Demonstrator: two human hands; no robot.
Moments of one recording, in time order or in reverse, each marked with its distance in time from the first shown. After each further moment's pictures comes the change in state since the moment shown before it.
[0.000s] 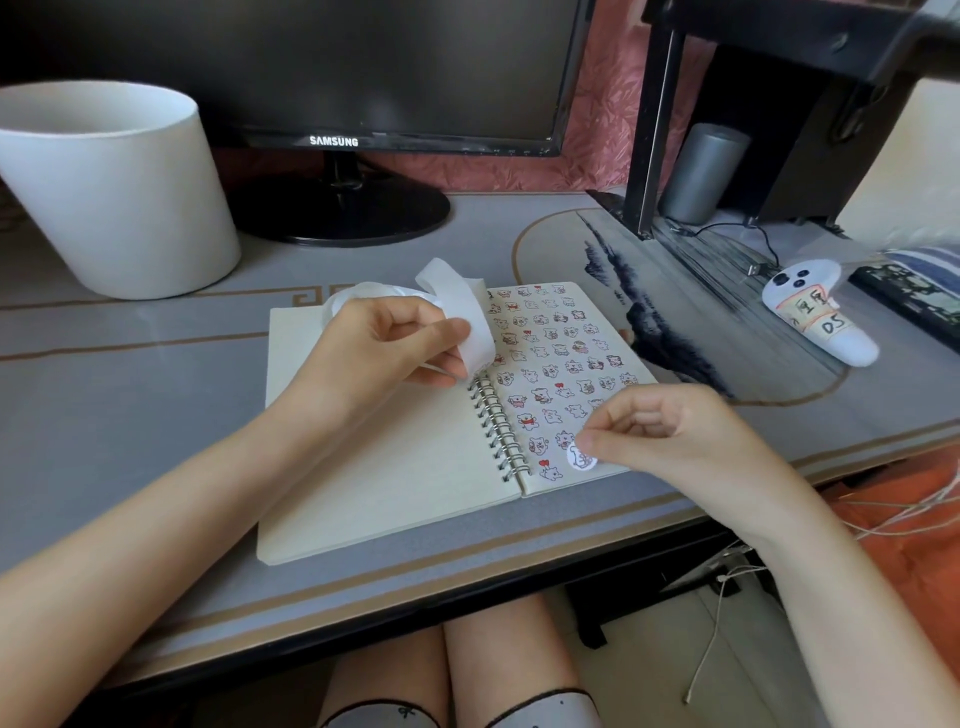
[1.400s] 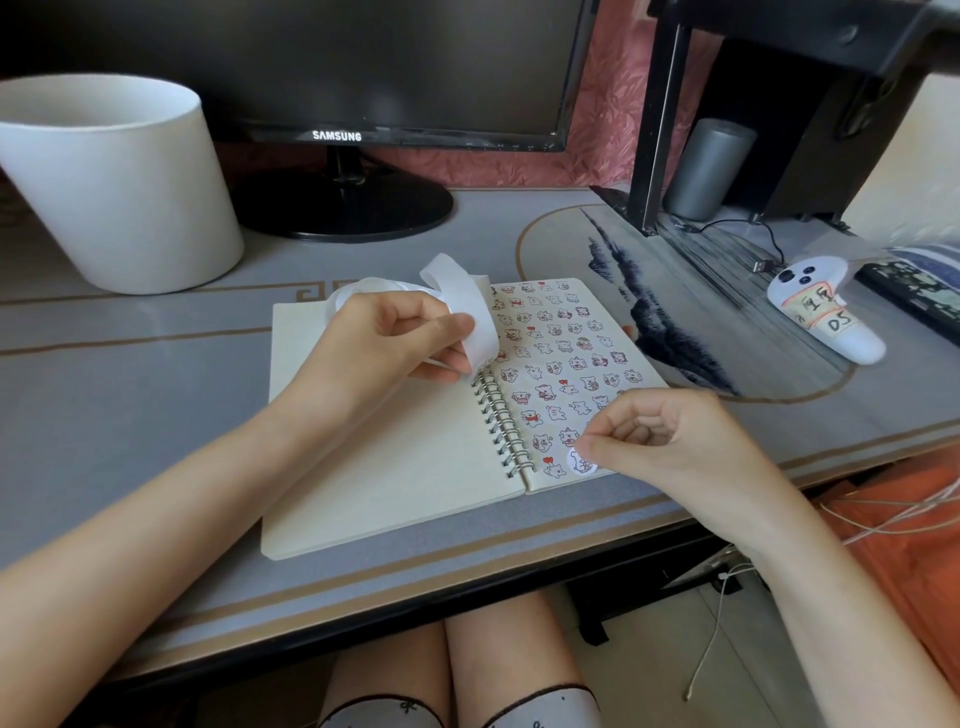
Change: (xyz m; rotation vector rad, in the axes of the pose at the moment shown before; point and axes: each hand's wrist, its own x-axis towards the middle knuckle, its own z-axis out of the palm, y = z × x) left_hand 0.000 0.000 0.000 -0.011 -0.004 0.005; right_hand 0.000 0.009 0.007 -0.040 0.042 -0.031
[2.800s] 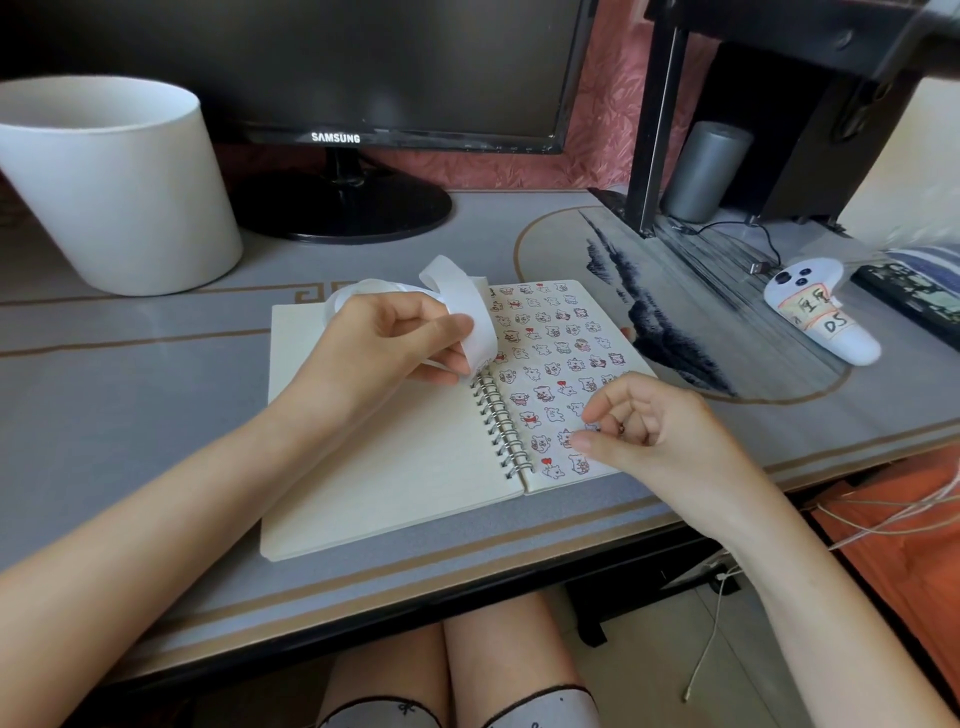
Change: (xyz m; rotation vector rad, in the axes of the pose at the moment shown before) left_hand -0.002 0.002 0.001 0.014 0.003 0.008; right_hand 0.008 0.009 0.005 -0.058 0.064 -0.032
